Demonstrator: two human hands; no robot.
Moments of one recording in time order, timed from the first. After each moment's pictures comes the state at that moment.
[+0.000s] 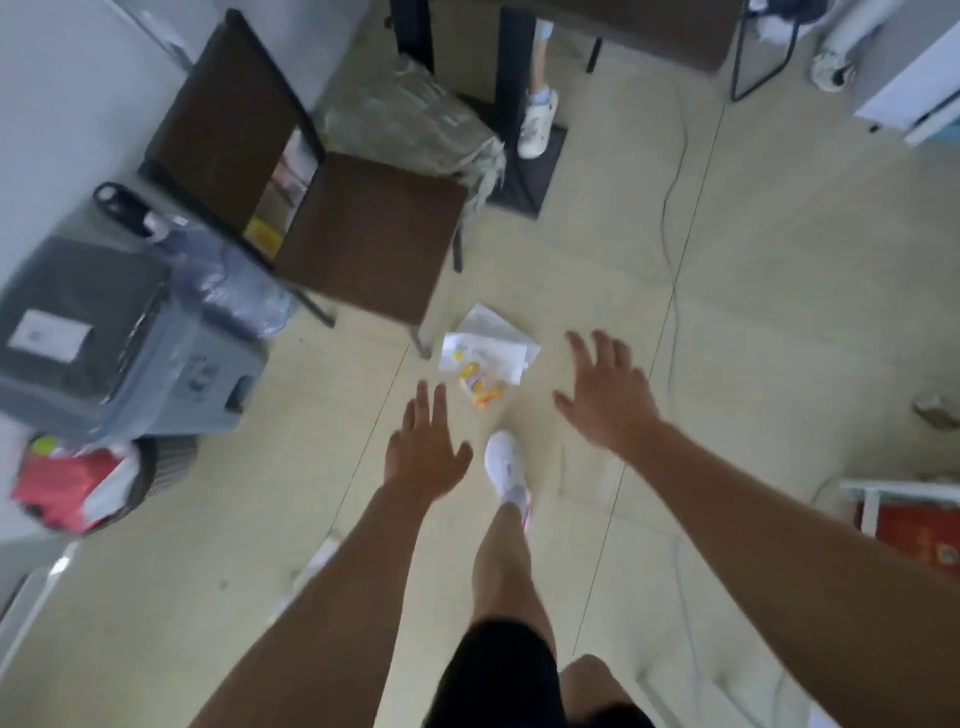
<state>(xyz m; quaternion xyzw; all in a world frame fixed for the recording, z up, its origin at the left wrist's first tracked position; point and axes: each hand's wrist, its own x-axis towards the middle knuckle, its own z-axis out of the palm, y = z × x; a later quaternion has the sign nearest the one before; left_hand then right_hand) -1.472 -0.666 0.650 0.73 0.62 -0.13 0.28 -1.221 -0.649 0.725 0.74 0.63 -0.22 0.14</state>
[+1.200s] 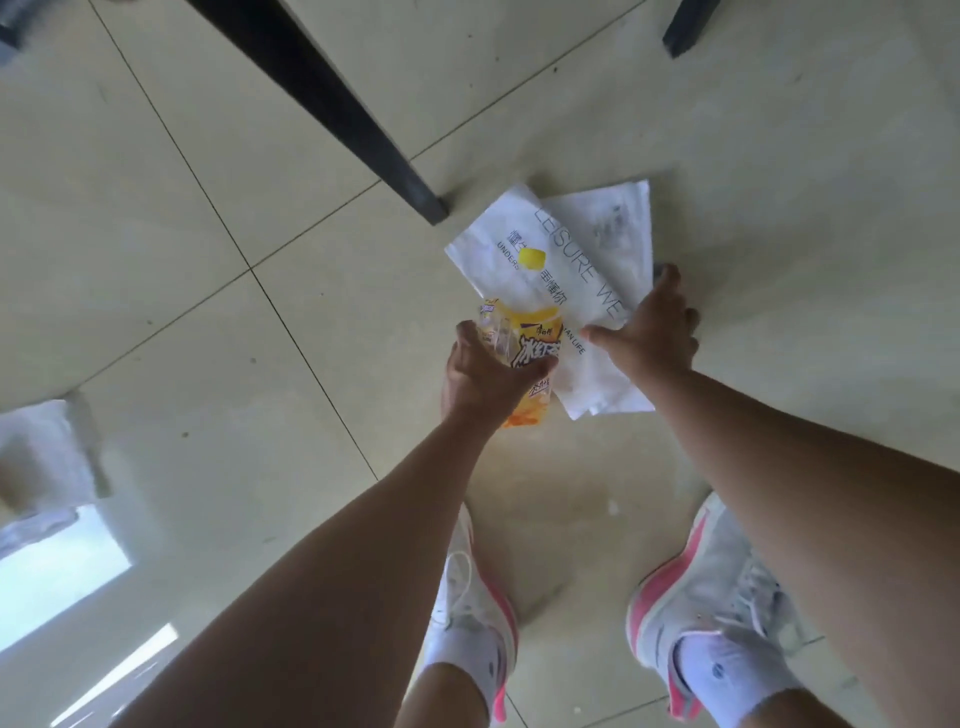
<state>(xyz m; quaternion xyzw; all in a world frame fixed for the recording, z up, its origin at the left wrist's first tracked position) -1.304 -0.457 -0.048 0.17 0.88 0.14 0.43 -1.166 -0.329 -0.064 0.70 0.61 -0.35 0.11</state>
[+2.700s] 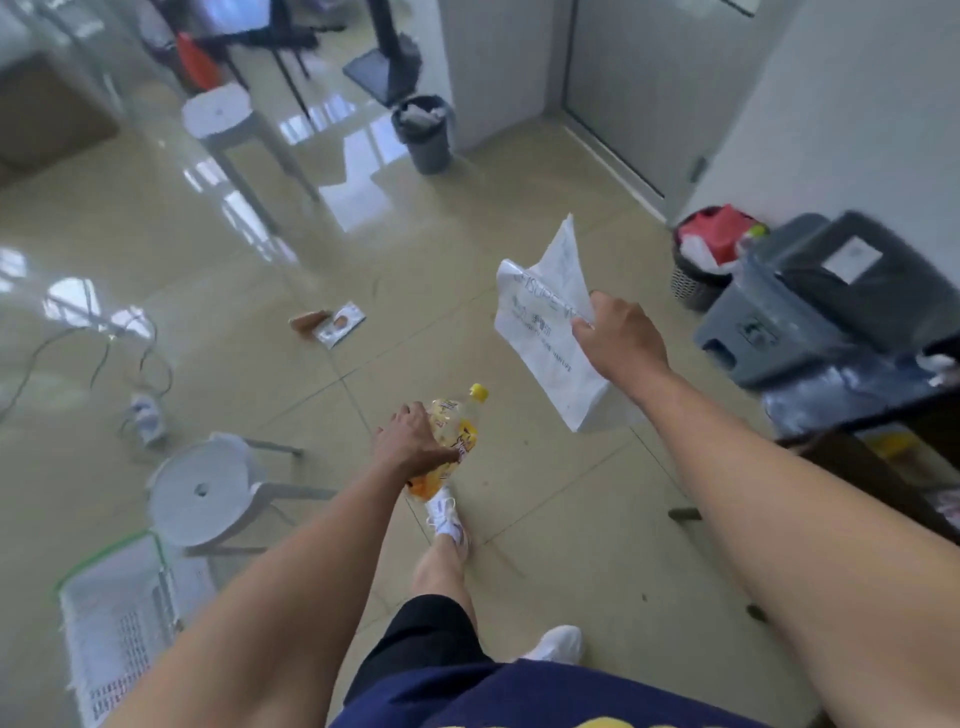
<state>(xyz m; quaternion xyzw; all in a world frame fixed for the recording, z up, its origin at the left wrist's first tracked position) -1.224 -0.921 0.780 -0.31 0.90 0.19 0.26 -1.428 -0.704 0.867 -0.16 0.95 -0.22 0.13</state>
